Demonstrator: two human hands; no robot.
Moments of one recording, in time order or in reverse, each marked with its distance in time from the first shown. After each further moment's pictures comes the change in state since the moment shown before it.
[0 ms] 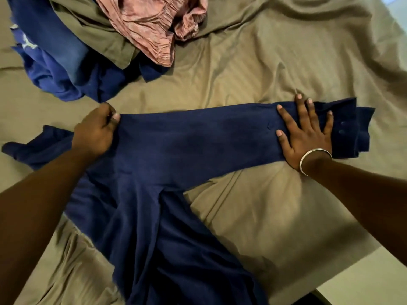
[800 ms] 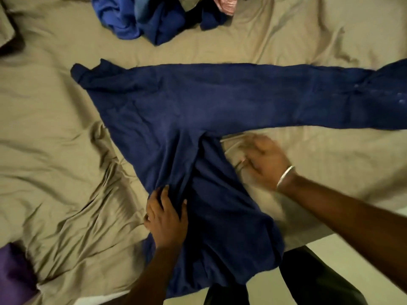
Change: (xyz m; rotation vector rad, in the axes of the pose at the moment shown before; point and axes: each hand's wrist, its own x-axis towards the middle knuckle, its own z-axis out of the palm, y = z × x) left_hand -0.353 0.034 0.109 0.003 -0.042 -0.587; right_hand -0.129 -0.152 0.009 0.443 0.096 -0.621
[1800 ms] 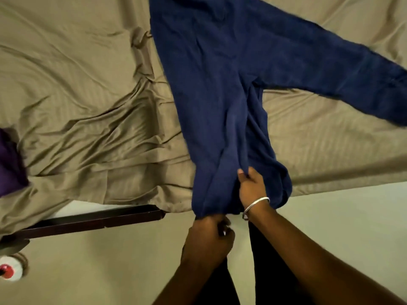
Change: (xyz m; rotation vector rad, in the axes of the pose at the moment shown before) left_hand -0.186 -0.037 -0.044 -0.459 -0.609 0.002; right_hand -0.131 -0.194 0.049 0.707 -0.123 1.123
